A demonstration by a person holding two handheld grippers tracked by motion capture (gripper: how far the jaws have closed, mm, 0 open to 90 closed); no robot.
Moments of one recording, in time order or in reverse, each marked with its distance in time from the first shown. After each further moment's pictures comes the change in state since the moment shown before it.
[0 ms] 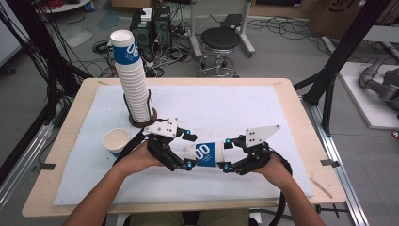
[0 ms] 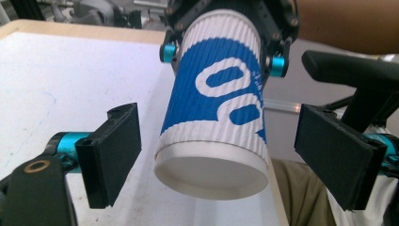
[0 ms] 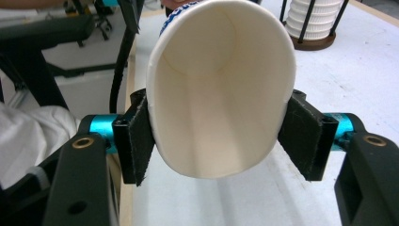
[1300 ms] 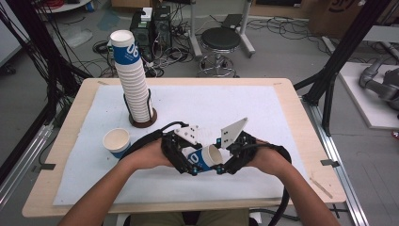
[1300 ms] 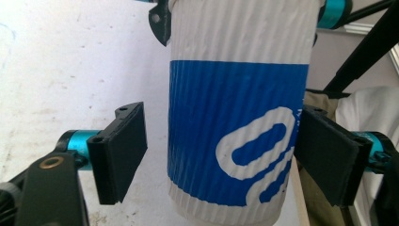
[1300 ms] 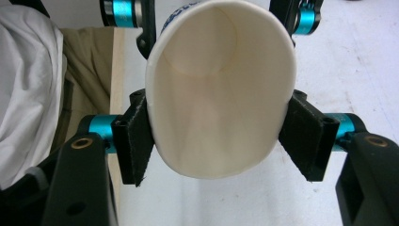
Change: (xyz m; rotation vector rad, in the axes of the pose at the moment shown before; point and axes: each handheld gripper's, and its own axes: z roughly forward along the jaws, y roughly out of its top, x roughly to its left) left arm 0.003 0.012 0.036 0.378 -0.030 0.032; right arm 0.007 0.054 0.026 0.425 -0.005 -0.193
